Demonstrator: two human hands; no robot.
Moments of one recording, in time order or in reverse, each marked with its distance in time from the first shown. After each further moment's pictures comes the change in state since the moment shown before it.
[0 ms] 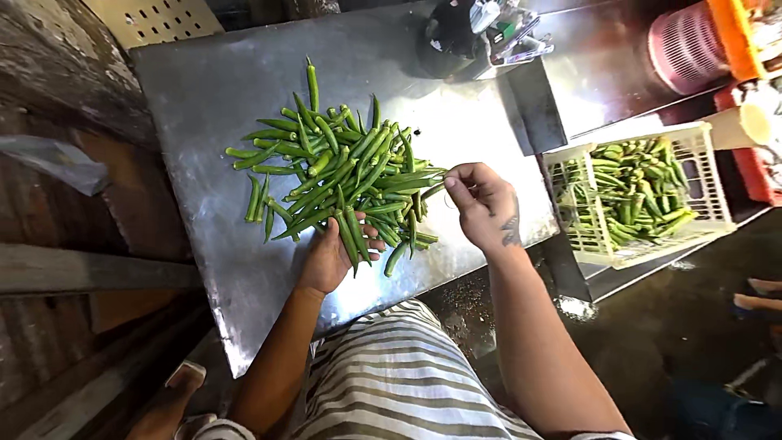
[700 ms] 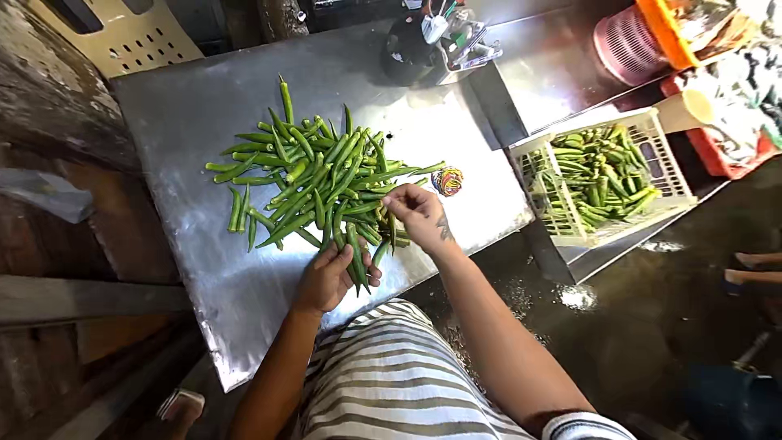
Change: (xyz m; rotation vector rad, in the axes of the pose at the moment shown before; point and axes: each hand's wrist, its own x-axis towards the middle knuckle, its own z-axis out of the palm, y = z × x) left_hand -0.017 -0.025 0.030 0.040 -0.026 -0.070; right_hand -0.024 0.015 0.037 0.284 -0.135 0.211
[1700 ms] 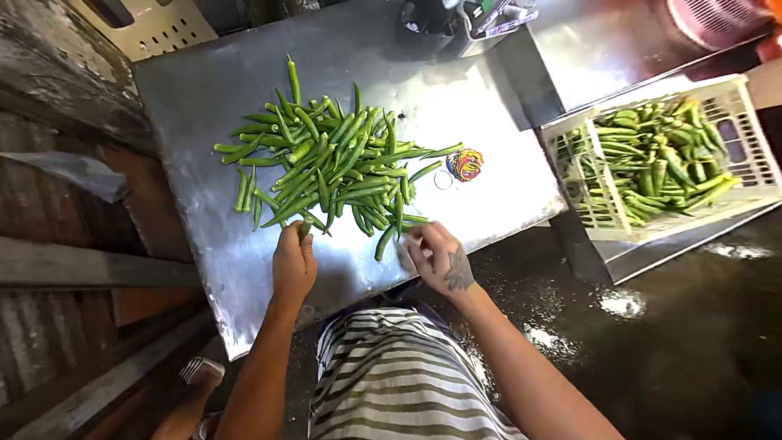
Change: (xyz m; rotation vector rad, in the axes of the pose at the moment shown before) left_hand -0.034 0.001 -0.047 1.758 0.686 0.486; right_hand -0.087 0.077 -0.010 -0.493 -0.011 -0.271
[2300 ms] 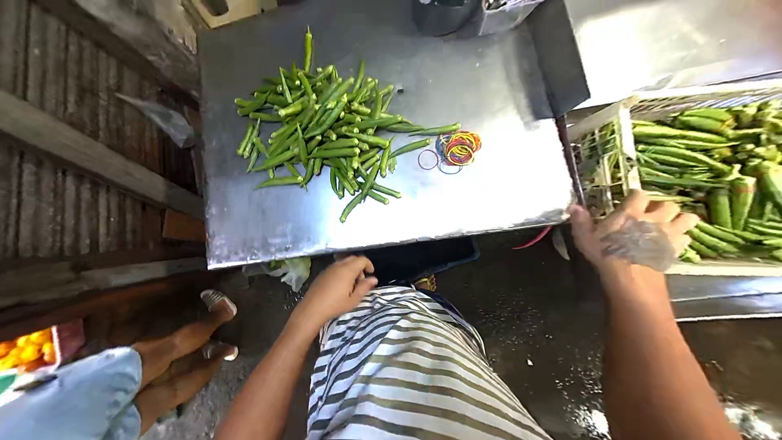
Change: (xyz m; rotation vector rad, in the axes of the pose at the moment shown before) left_hand -0.112 0.181 0.060 -0.022 -0.754 -0.170; right_hand -0.028 0.244 -0.199 -0.463 0.013 0.552
